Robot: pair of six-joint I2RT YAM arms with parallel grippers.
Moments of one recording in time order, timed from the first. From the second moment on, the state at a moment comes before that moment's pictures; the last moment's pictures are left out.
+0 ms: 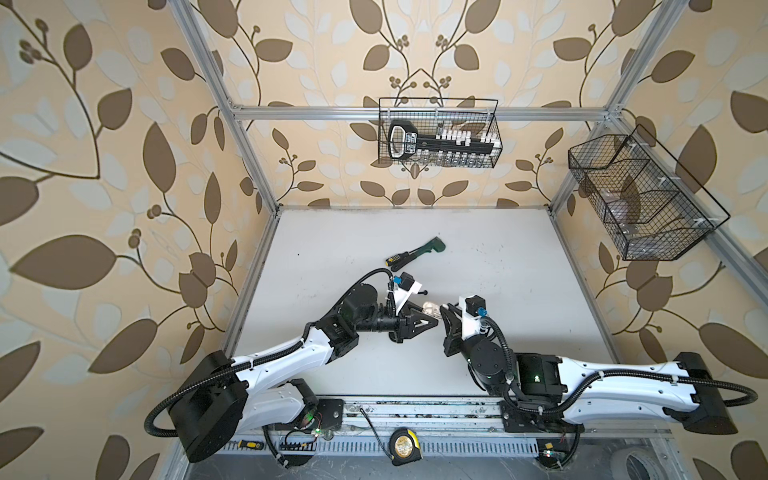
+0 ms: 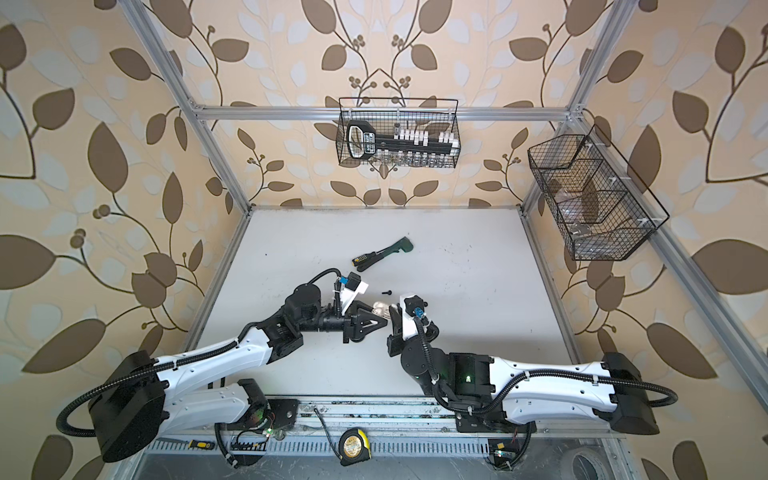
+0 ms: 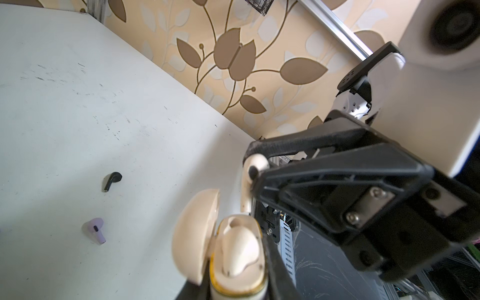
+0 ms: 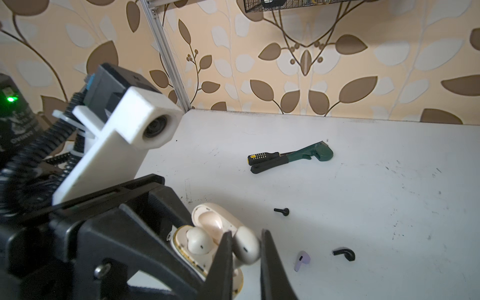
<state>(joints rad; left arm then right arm) -0.76 1.15 0.53 0.43 0.69 -0.45 1.38 0.96 0.61 0.00 0.99 0.44</state>
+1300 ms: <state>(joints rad) -0.76 1.13 0.53 0.34 0.70 -0.40 1.39 0.99 0.65 -0.14 0.94 0.40</state>
